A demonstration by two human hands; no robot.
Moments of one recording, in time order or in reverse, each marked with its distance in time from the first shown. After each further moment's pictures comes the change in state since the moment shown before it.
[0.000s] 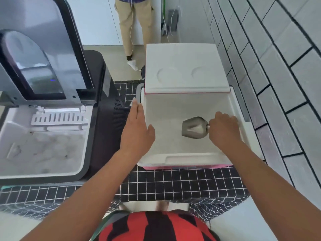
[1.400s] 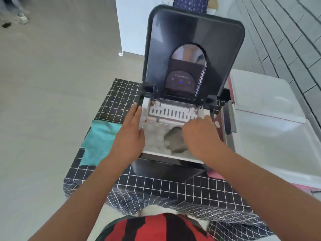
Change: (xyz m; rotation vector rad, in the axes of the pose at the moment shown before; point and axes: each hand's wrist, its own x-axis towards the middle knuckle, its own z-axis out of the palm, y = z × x) left_hand -0.073 -0.274 -0.179 -0.250 0.172 -0.028; right_hand -0.081 -0.357 -0.196 -0.209 0.108 -0.443
